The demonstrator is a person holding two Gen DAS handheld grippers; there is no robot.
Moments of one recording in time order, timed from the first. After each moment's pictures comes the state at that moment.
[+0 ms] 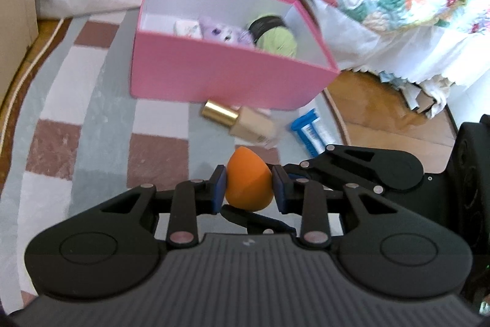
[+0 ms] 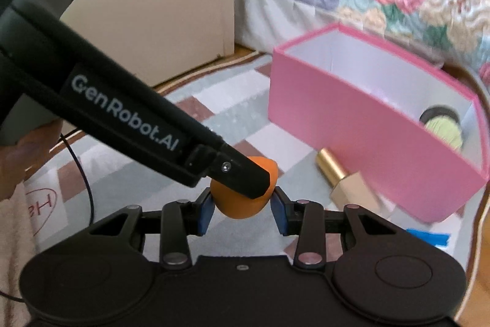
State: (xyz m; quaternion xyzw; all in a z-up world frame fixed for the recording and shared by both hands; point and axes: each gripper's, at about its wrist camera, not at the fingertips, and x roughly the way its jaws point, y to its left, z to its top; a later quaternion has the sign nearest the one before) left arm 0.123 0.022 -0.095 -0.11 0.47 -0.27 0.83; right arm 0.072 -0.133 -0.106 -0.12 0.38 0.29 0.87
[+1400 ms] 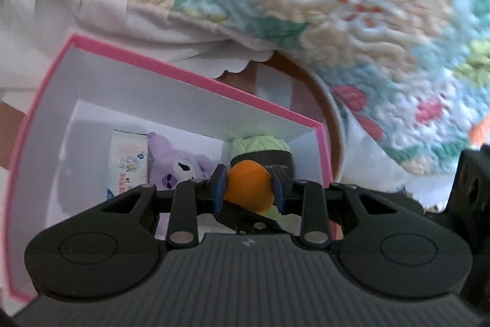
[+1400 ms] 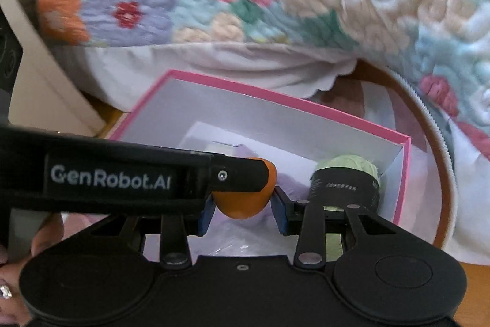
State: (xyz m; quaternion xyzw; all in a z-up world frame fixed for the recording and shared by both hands) left arm 0.371 -0.080 -0.095 -0.24 0.49 -0.22 0.81; right arm 0.322 -0.223 -0.101 0.00 0.48 0.18 0.86
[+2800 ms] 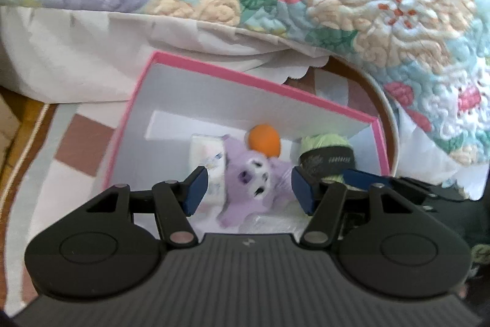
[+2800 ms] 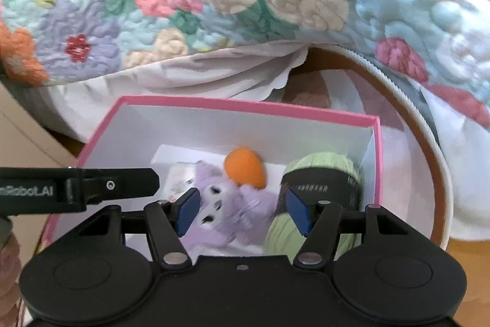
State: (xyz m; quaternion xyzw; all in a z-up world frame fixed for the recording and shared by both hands) left arm 0.341 -0.045 -0.076 -0.14 0.49 -0.13 0.85; right arm 0.324 -0.250 -0.116 0.07 0.46 0.13 0.88
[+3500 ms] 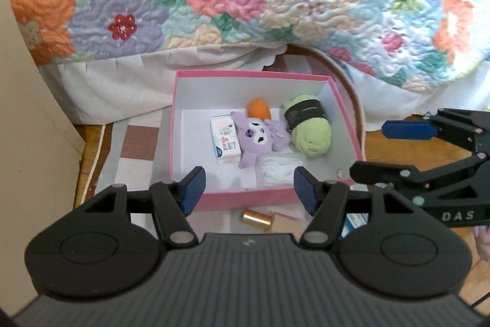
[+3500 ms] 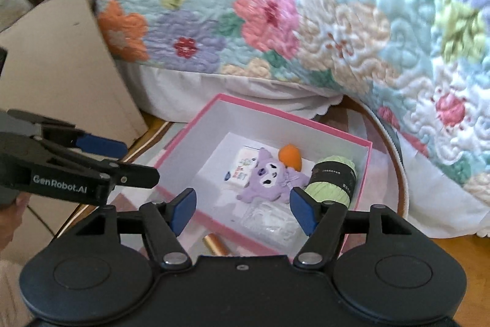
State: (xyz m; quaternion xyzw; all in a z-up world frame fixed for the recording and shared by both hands) left arm 0.224 -0.017 0.032 -0.02 0.46 -0.17 0.87; right arm 0.204 -0.216 0.016 -0.02 0.43 0.19 0.88
